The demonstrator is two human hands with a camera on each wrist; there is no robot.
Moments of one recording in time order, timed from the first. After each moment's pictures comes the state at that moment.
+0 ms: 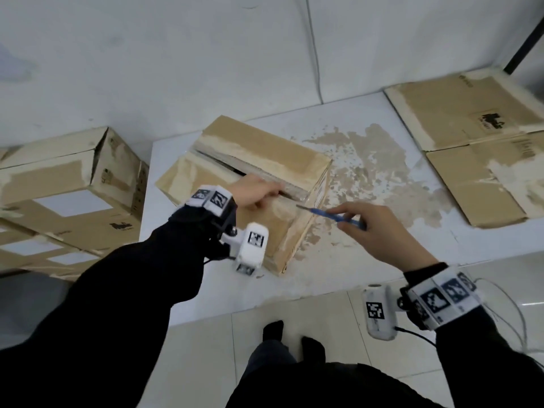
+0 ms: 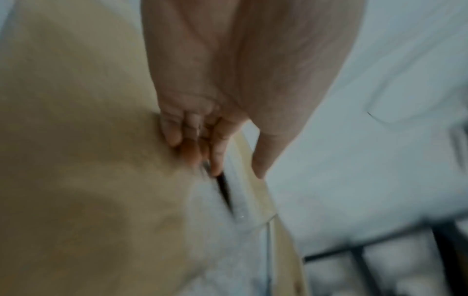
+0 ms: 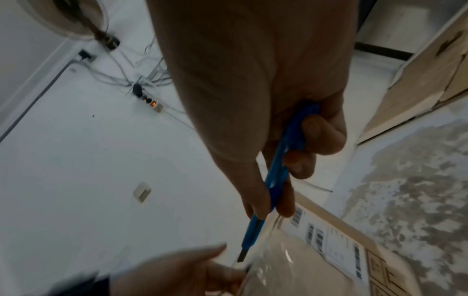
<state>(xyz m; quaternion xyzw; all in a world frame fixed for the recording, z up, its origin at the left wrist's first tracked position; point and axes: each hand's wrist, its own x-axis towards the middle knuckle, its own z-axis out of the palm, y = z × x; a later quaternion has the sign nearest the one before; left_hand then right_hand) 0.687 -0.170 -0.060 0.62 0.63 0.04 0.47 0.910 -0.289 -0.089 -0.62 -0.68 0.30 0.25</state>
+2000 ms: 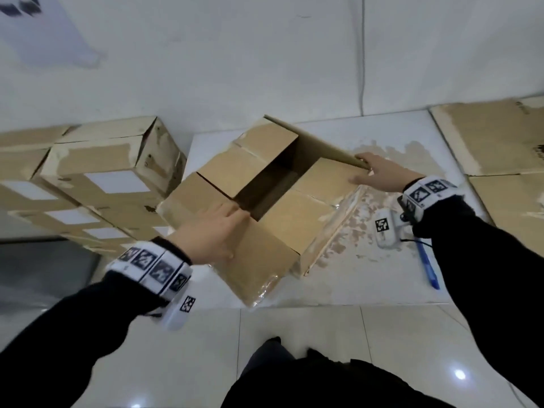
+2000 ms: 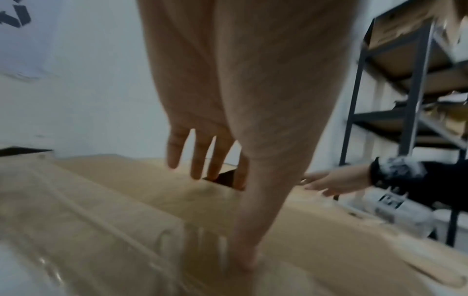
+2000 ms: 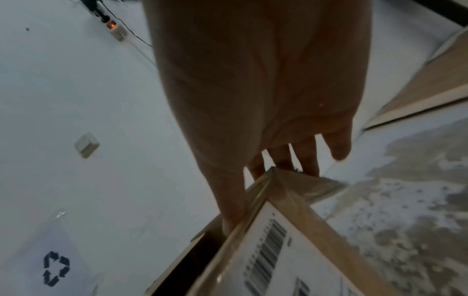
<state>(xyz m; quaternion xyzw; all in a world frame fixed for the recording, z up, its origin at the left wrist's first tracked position) 0.574 -0.255 -0.038 0.81 0.54 -0.19 0.12 0.913 -0.133 -0.095 -0.64 -0.69 0.32 0.07</state>
